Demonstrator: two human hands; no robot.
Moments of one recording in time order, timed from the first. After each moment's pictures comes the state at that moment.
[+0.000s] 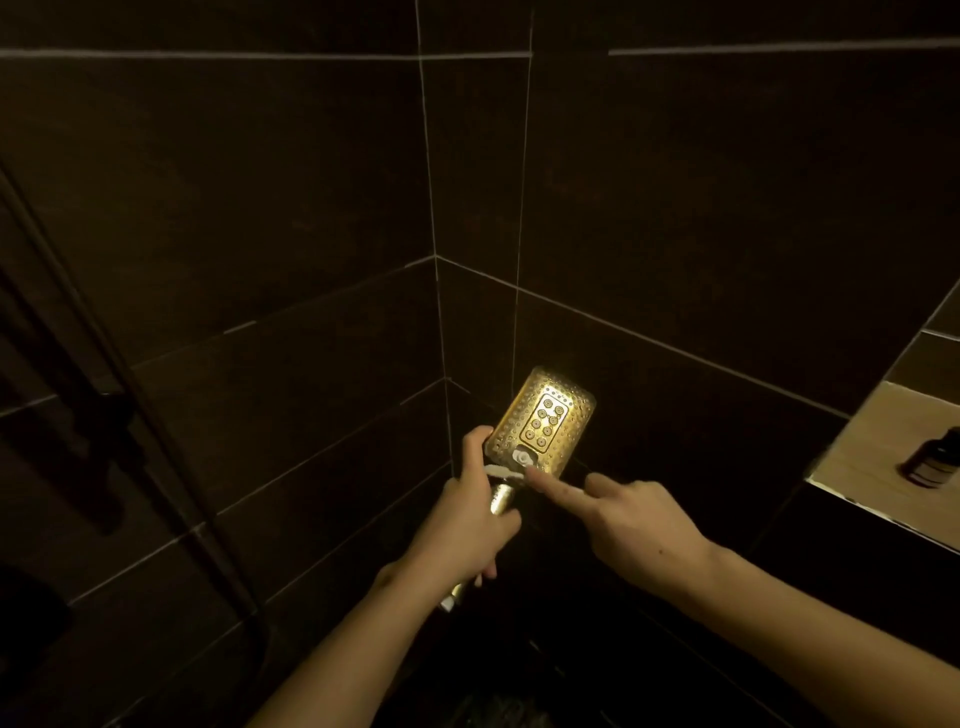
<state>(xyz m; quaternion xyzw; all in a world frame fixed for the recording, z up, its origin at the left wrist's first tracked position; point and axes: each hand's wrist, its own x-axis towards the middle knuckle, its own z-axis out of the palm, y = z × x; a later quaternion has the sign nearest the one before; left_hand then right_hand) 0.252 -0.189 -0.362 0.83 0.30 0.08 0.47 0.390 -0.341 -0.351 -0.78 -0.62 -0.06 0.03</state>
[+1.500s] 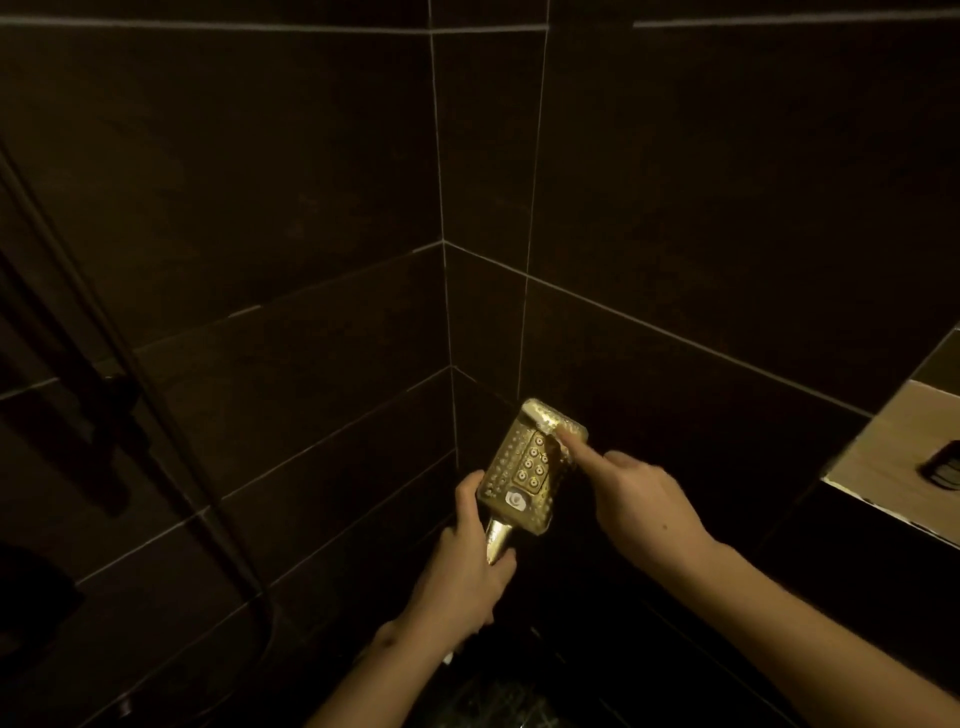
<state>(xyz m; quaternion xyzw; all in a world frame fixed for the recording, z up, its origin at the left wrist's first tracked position) 0.229 -0.206 -0.423 0.80 0.34 0.09 0.49 0.403 -0.328 -0.361 -0.84 -0.53 -0.04 0.13</state>
